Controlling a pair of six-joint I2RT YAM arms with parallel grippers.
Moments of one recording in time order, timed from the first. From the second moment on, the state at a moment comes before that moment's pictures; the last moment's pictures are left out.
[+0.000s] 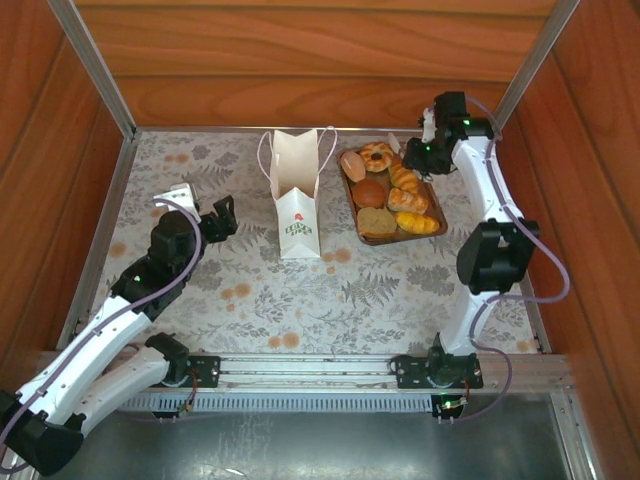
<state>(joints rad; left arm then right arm) -0.56 0.77 0.72 -0.27 -0.36 -0.54 0.10 1.92 1.92 -1.09 -0.16 0.12</state>
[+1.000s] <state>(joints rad) -0.56 0.82 0.66 -0.26 -0.37 -0.49 0.10 2.38 2.38 -1.23 -0.14 0.05</state>
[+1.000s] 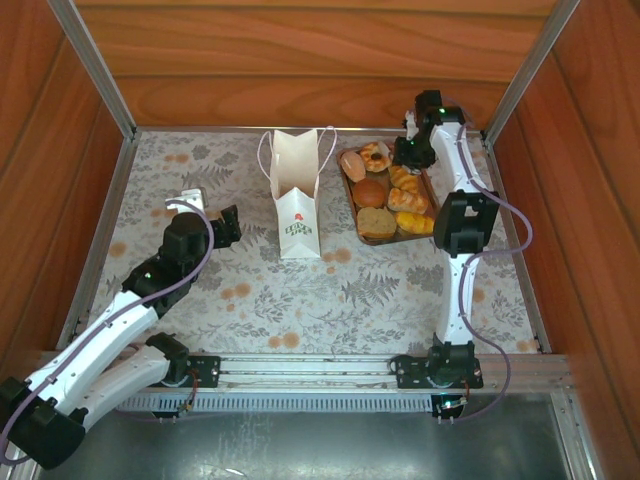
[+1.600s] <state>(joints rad) -0.56 0.84 0.67 -0.26 -0.37 -0.49 0.10 2.41 2.39 -1.24 -0.15 0.03</state>
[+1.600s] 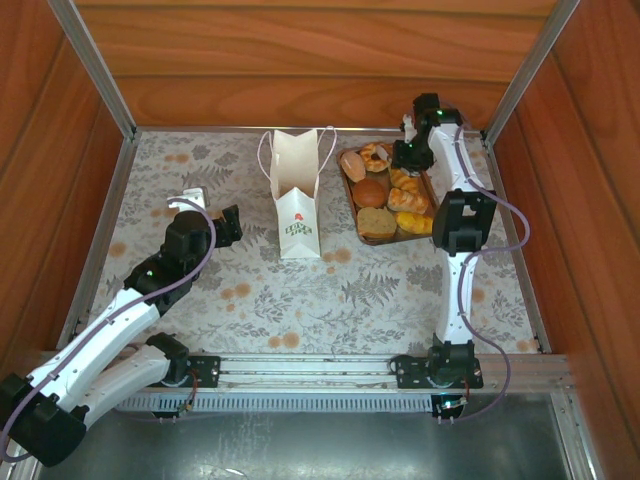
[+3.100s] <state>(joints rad) -0.56 0.92 0.94 -0.29 -0.15 -0.57 0.11 1.64 1.74 -1.04 -0.10 0.08</state>
